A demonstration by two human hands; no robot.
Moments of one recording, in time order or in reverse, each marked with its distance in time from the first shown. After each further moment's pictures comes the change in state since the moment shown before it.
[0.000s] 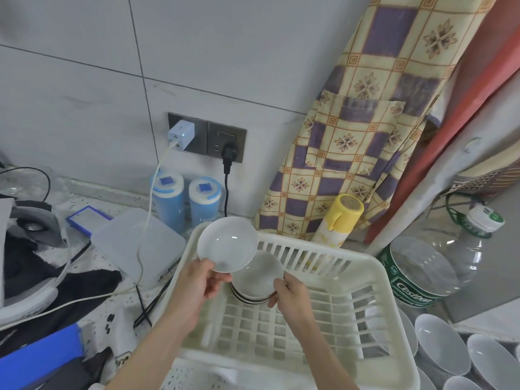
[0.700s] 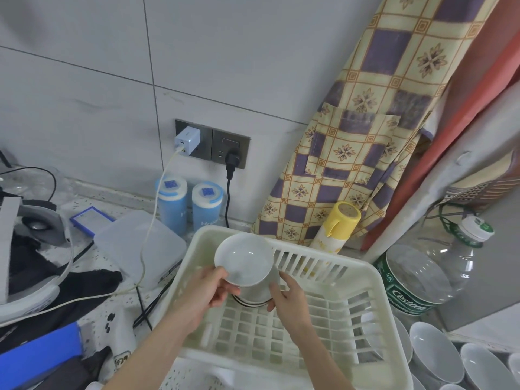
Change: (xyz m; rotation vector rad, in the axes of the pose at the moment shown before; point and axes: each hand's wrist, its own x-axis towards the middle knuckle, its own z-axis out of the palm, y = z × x) left_hand -0.010 0.010 0.011 0.147 -0.124 -0.128; right_hand -0.007 -0.003 -0.002 -0.049 0.004 -0.002
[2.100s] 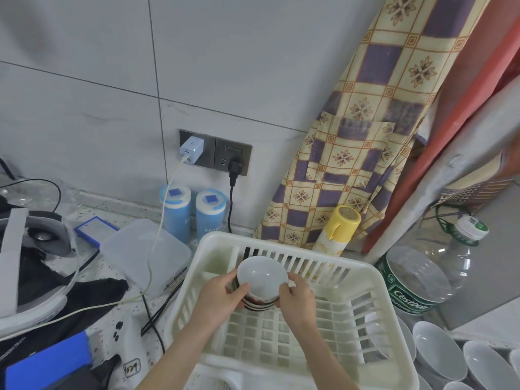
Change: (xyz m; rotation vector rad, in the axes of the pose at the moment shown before) left_hand 0.011 -0.022 0.003 0.579 0.069 0.363; right_hand -0.001 -0.013 0.010 -0.147 0.228 0.005
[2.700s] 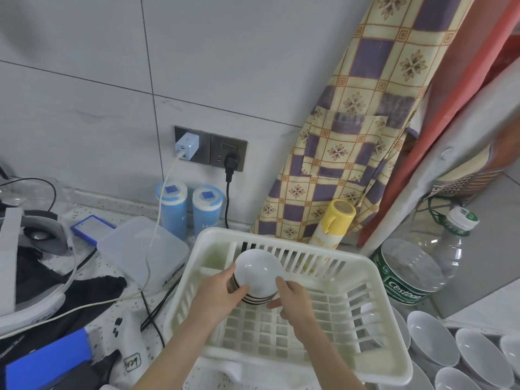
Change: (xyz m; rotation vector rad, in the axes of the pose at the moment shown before) left_hand -0.001 -0.007 0.002 0.171 -0.028 -0.005; right_hand -0.003 0.008 -0.004 0.146 -0.178 0.269
